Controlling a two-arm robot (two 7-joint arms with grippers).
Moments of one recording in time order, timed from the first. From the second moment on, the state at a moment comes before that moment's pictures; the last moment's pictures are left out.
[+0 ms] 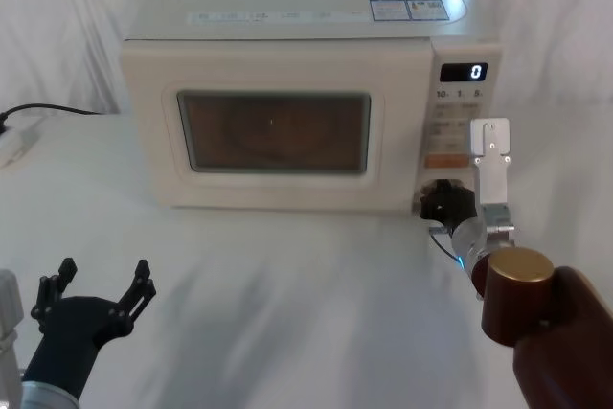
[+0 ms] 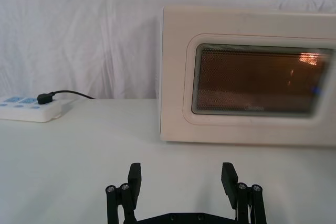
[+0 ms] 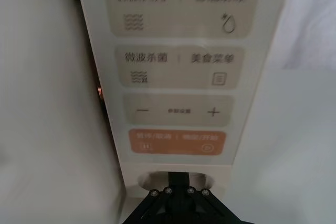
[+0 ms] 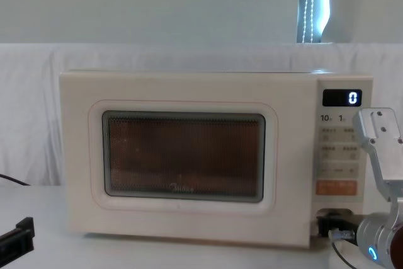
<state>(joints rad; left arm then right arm) 0.27 0.24 0.04 -1.85 -0.25 -0.02 -0.02 0.52 -0.11 -0.04 -0.94 -0.07 0.11 -0.04</state>
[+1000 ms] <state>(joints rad) 0.27 0.24 0.04 -1.85 -0.25 -0.02 -0.02 0.39 -0.09 -0.07 -1.13 -0.06 0.17 0.02</state>
